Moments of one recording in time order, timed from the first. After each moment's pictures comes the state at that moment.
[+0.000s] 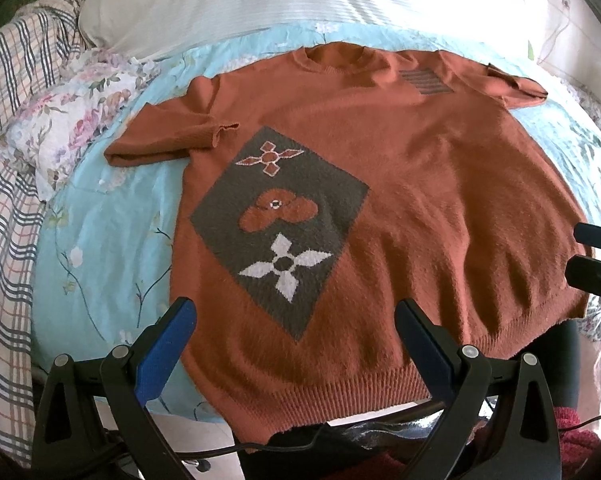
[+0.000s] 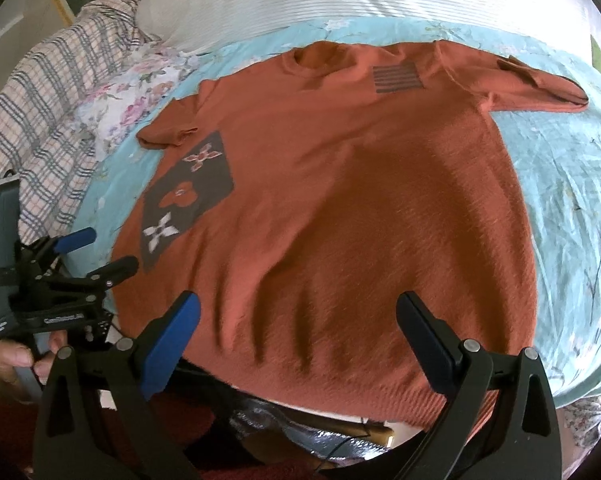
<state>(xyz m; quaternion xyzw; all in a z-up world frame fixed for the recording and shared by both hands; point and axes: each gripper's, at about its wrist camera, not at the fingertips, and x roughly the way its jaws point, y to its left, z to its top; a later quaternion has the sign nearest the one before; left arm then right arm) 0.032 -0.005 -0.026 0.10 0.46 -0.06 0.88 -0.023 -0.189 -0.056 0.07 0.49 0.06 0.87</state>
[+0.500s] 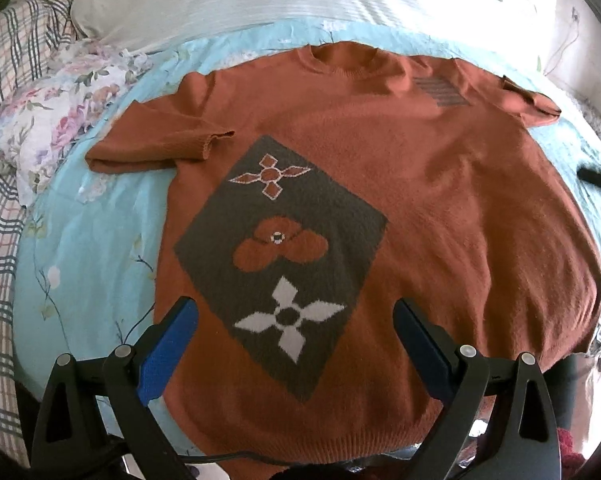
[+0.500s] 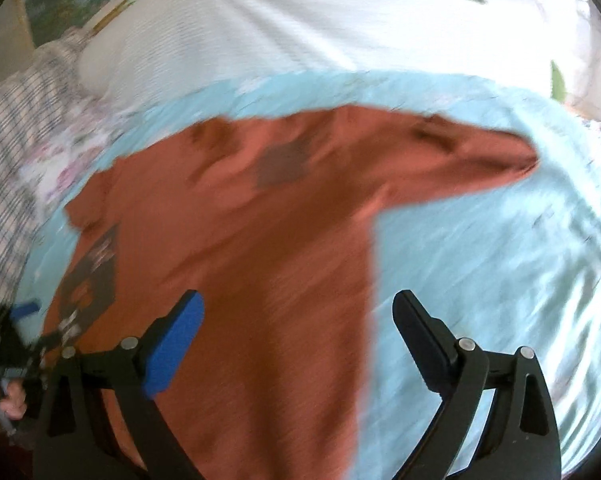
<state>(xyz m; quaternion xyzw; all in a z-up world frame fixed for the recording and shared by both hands) 0.081 -0.001 -0.037 0.09 0.47 -0.06 0.87 0.067 -0.326 -0.029 0.07 0.43 -0.02 0.90</state>
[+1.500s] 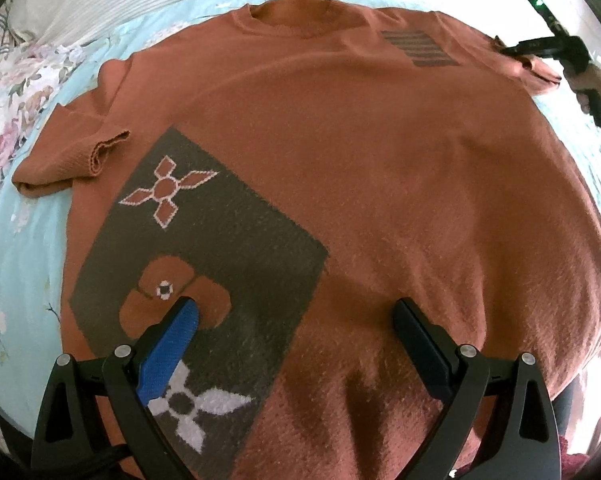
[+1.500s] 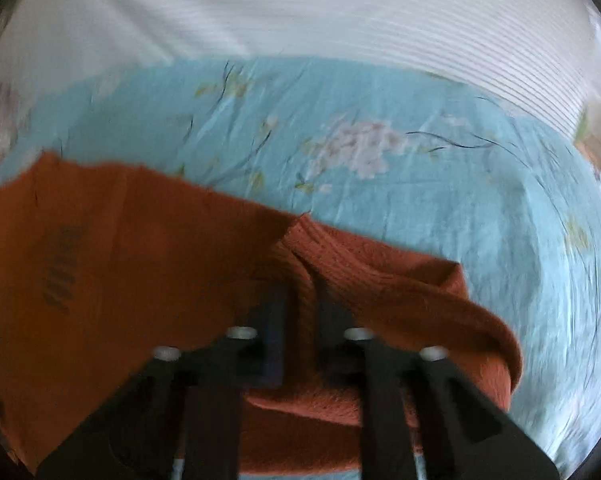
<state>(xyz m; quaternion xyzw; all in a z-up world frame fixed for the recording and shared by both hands) 0.140 -0.060 -0.083 0.11 0.53 -0.10 0.83 0.263 -0.495 -0.061 0.04 0.49 -0.04 0.87</state>
